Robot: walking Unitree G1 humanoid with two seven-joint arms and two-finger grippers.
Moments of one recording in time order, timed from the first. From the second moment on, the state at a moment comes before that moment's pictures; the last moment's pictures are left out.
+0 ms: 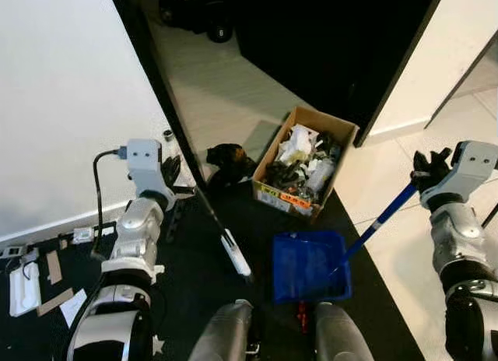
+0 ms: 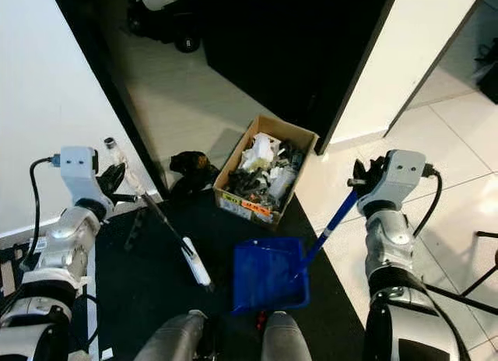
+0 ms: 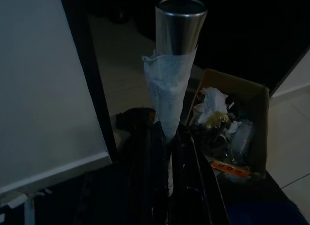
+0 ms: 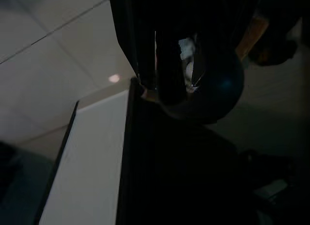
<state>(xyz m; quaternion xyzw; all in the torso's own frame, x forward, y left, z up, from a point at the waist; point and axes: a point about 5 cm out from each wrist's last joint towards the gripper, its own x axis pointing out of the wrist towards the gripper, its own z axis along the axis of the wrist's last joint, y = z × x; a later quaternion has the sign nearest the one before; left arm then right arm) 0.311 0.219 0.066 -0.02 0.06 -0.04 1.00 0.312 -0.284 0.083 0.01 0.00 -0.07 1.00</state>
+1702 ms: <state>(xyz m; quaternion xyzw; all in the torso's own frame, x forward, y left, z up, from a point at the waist) 0.303 0.199 0.057 -0.02 0.08 -0.02 1.00 0.311 -0.278 0.077 0.00 0.03 -0.04 1.00</state>
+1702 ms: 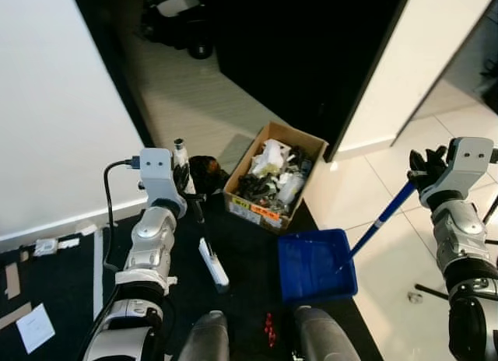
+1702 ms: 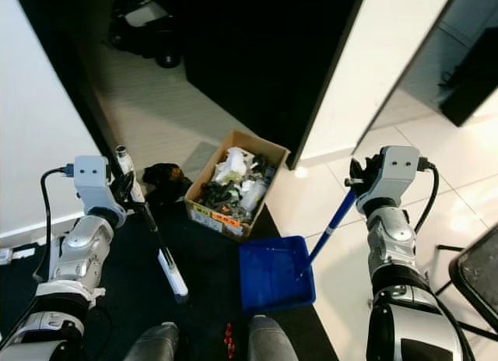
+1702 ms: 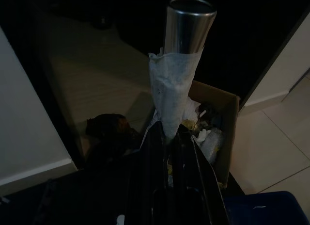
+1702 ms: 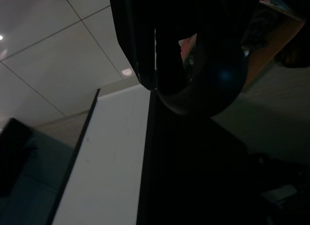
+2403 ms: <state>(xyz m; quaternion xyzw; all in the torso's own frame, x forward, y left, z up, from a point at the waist) 0.302 0.201 0.059 -0.02 0.08 -0.04 1.00 0.302 -0.267 0.059 0.02 0.05 -0.05 1.00</state>
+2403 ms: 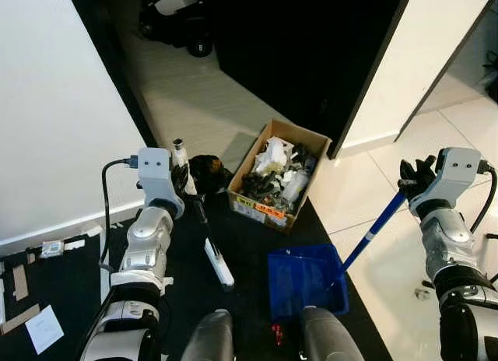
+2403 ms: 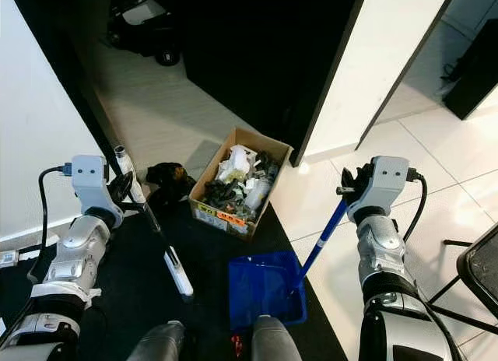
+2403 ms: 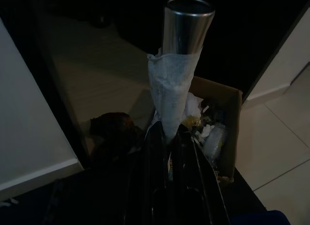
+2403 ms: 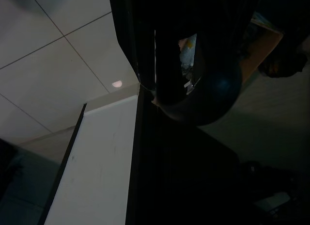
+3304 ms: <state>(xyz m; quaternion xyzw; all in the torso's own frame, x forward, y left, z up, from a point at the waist) 0.301 0.199 0.059 -0.01 0.08 -0.06 1.00 0.302 -0.267 0.060 0.01 0.05 -0.05 1.00</state>
